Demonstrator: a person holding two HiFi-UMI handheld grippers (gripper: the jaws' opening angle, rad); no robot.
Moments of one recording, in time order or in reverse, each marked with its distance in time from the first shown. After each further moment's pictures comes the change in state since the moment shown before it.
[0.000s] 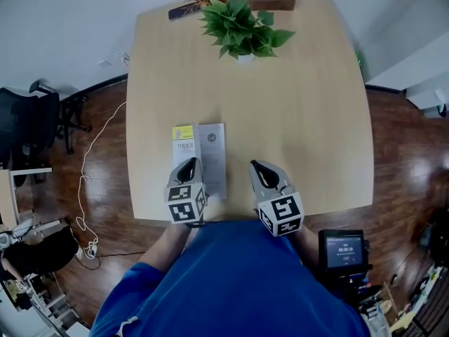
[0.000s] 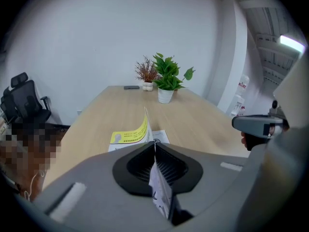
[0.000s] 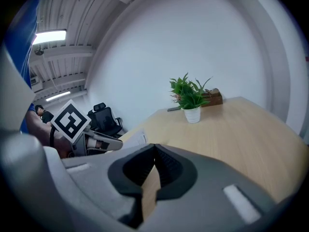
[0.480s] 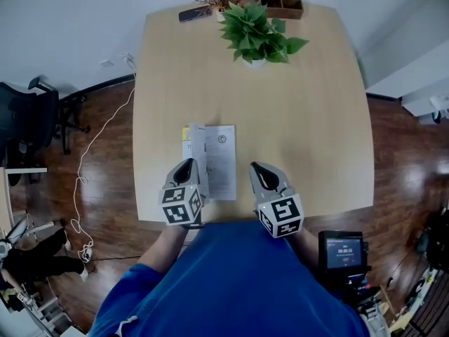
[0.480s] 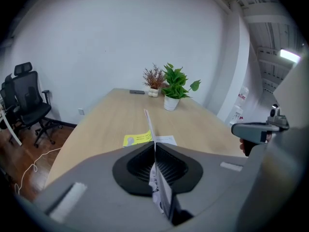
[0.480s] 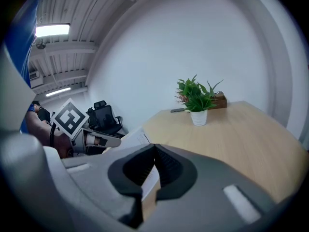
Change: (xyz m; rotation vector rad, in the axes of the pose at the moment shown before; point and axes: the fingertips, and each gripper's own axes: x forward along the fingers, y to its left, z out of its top) left arm -0.019 0.047 0.006 -0.074 -0.074 -0.034; right arm 0.018 0.037 0.009 -0.038 -0.003 -0.015
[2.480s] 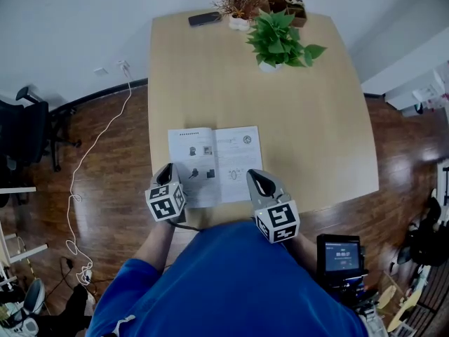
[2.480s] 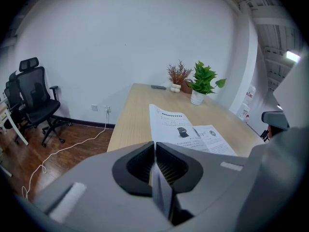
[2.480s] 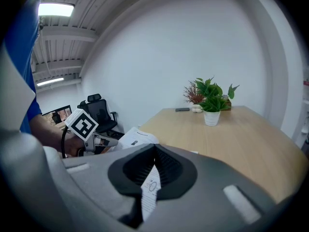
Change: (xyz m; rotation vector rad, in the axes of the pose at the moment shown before) left arm -0.006 0.191 -0.034 -0.016 0.039 0.046; right arm 0.053 0.117 -0.002 -0.047 0.023 -0.115
